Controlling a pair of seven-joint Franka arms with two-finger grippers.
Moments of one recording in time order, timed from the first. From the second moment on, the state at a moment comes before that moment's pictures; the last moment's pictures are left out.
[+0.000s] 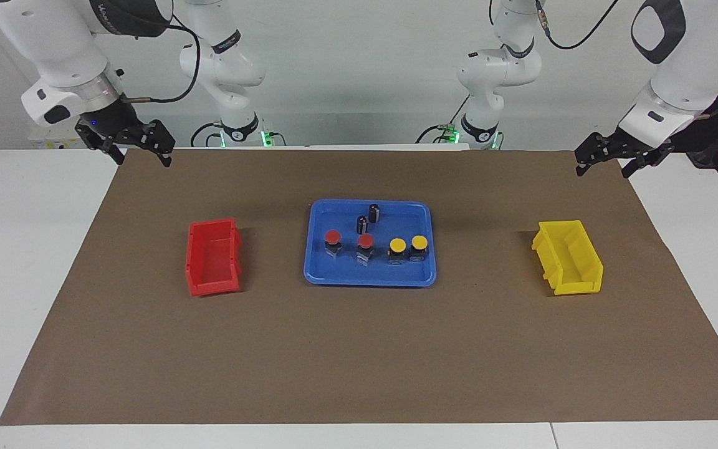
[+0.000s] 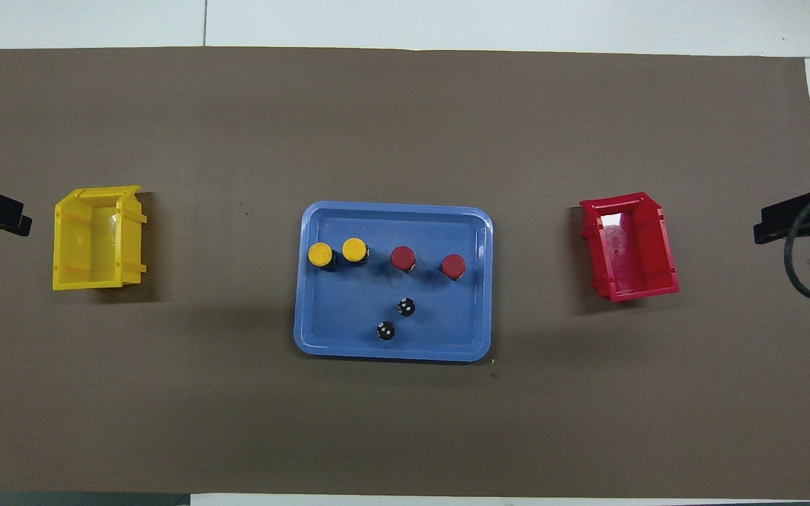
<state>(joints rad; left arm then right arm) 0.00 0.02 -0.02 -1.56 0.02 1.48 0.14 -0.19 -0.05 0.15 -1.63 0.01 1.51 0.01</state>
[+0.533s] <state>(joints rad) 0.00 0.02 -0.02 -1.57 0.02 1.50 0.14 0.23 0.15 0.17 -1.62 0.01 1.81 0.53</state>
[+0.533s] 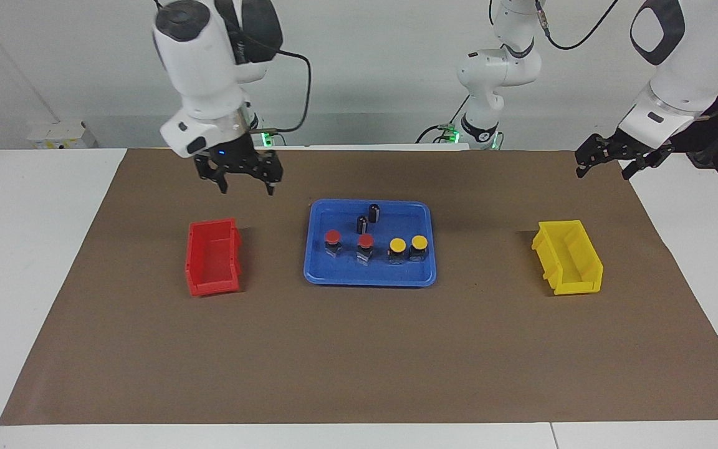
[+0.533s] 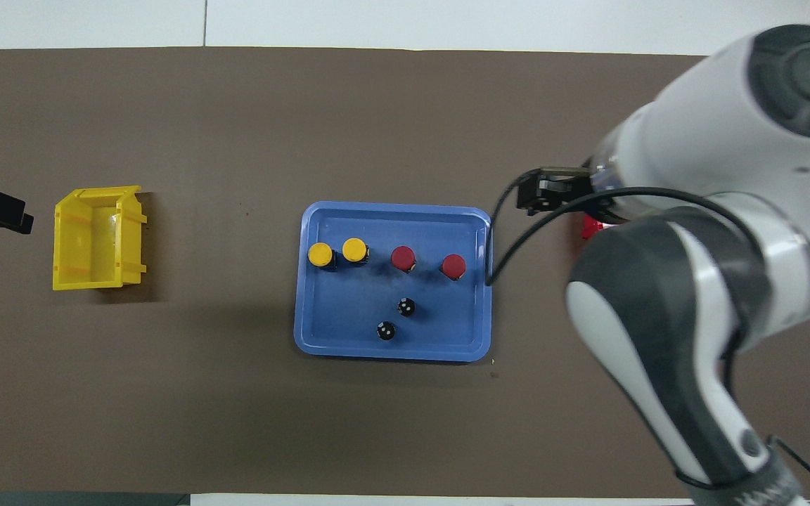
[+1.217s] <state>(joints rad) 0.00 -0.01 -0.02 -1.64 0.02 1.54 0.14 0.37 0.21 0.17 -1.95 0.00 2.22 0.64</state>
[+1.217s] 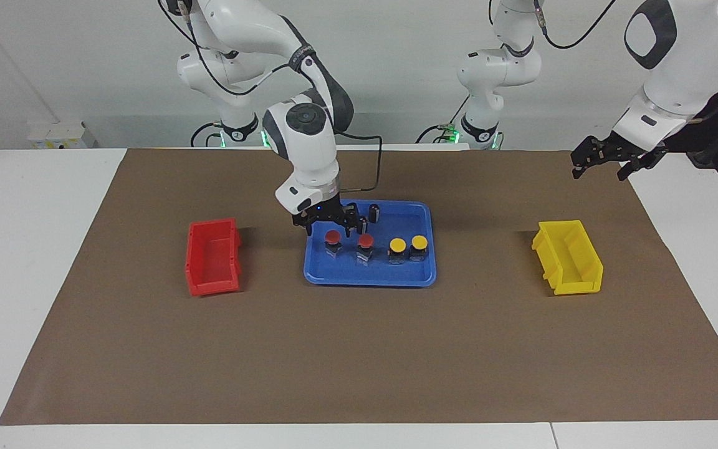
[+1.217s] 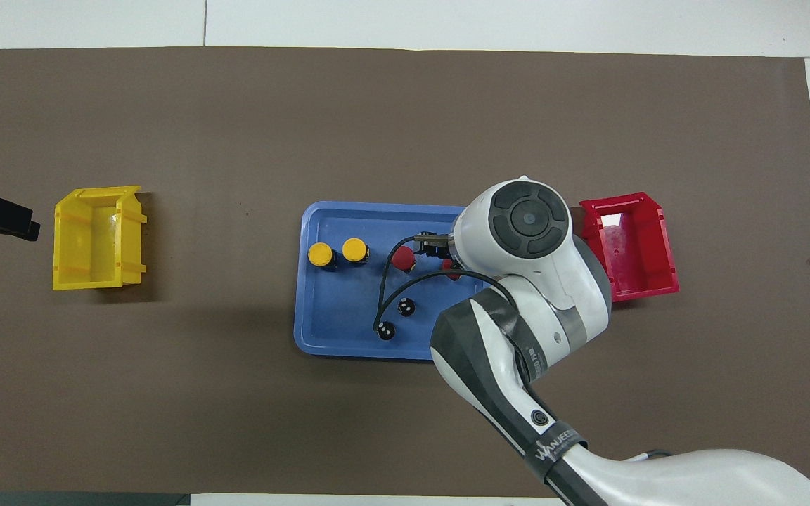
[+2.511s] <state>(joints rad) -0.01 -0.07 -0.03 -1.76 0.02 1.66 0.13 0.37 0.26 0.16 -1.94 -0.02 2.26 0.64</state>
